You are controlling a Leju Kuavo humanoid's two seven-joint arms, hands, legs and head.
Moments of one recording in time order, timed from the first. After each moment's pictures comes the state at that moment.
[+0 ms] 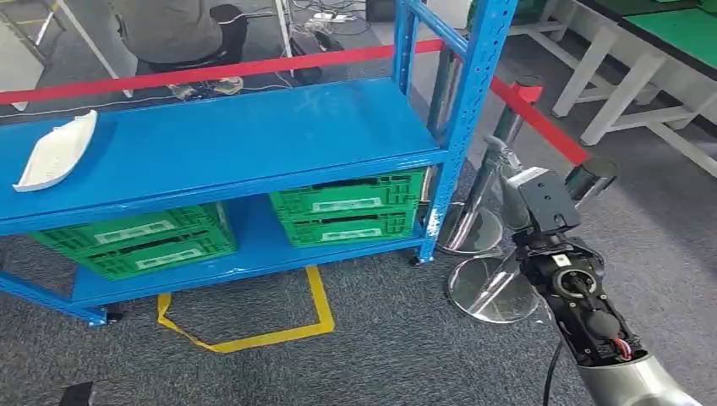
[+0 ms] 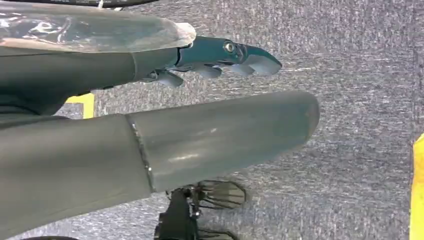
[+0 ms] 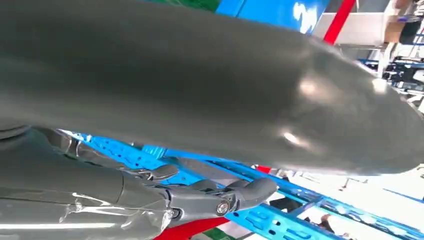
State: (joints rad) left arm -0.29 0.11 0.62 -0.22 -0.60 0.09 -0.13; right arm -0.14 -0.21 0.10 -1.82 0.14 -0.07 -0.05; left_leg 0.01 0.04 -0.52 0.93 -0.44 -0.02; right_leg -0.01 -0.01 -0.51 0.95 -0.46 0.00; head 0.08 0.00
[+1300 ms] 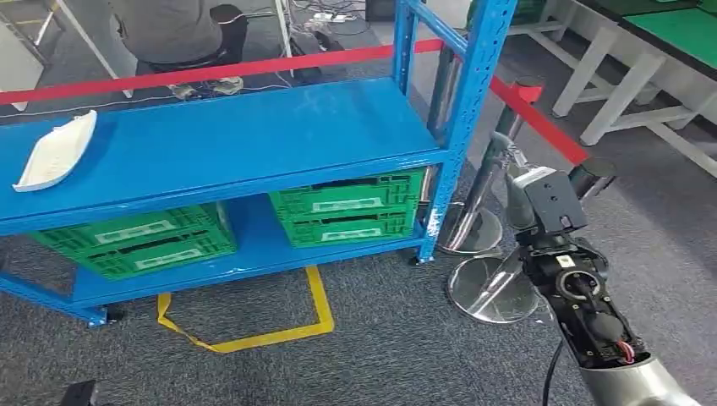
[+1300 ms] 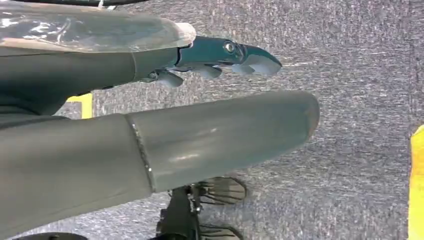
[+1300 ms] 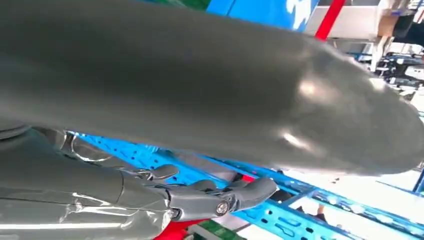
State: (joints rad) left arm -0.29 0.11 0.62 -0.22 -0.60 0.07 -0.13; right arm -0.13 -0.21 0.10 -1.85 0.15 -0.09 -0.05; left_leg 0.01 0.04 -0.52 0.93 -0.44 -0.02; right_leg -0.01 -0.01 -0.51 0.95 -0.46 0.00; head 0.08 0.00
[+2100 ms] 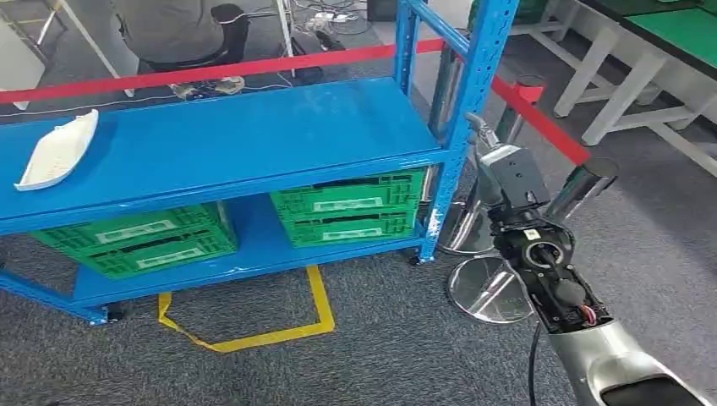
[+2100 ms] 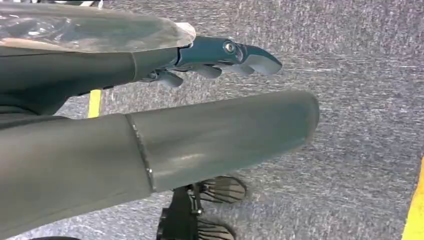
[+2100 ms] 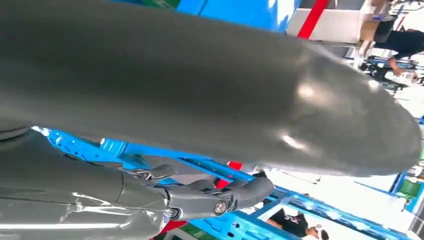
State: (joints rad) left arm -0.24 0.17 0.66 -0.22 -0.50 0.02 -0.14; right arm -0.31 -0.18 0.16 -1.64 0.16 -0.11 -0.13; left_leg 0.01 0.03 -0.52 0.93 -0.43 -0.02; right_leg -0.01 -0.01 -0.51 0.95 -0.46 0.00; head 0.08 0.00
